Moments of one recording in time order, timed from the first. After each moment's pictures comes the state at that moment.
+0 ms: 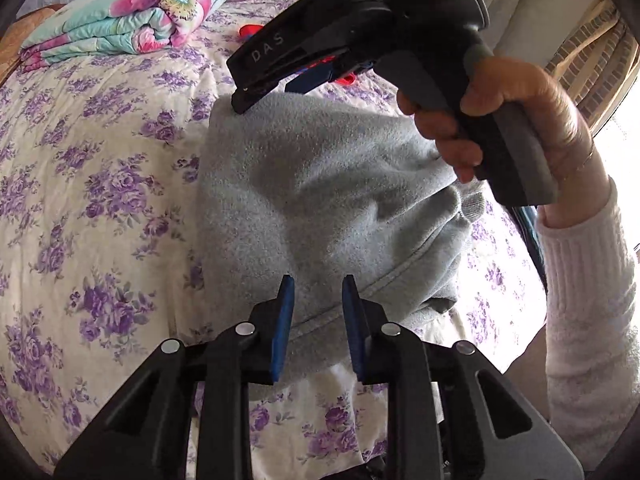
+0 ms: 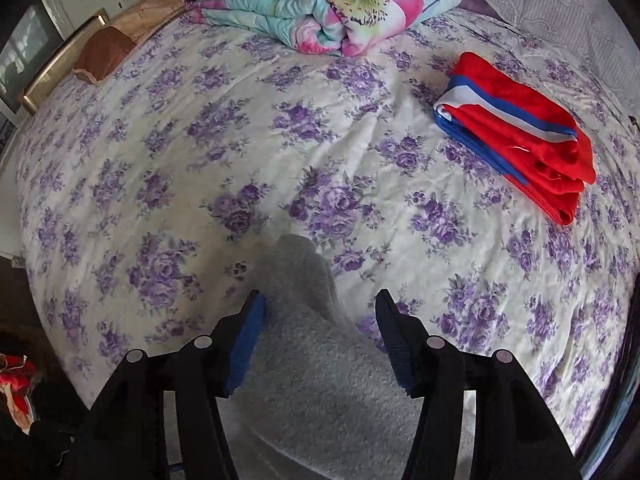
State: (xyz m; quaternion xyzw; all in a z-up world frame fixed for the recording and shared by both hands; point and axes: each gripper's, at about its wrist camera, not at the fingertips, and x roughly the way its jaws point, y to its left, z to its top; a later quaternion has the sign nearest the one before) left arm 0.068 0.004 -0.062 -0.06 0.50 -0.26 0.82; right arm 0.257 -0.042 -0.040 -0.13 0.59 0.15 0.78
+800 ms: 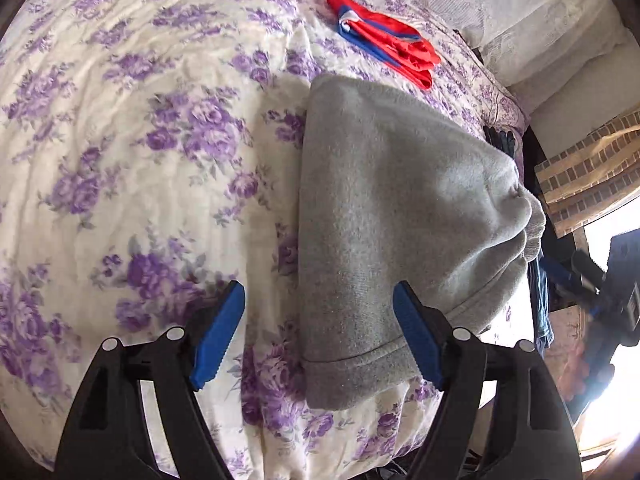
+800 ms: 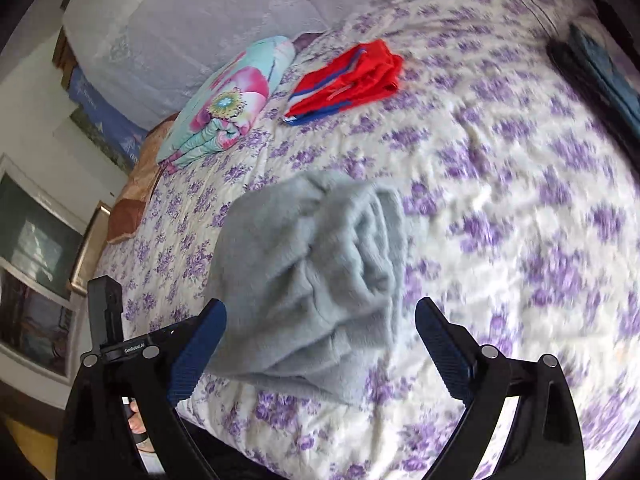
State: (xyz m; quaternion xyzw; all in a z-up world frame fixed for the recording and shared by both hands) left arm 0.102 0.067 -0.103 -0.18 0.56 -0.21 0.78; right arm 0.040 -0.247 -0.021 0.25 0.47 0.10 0.84
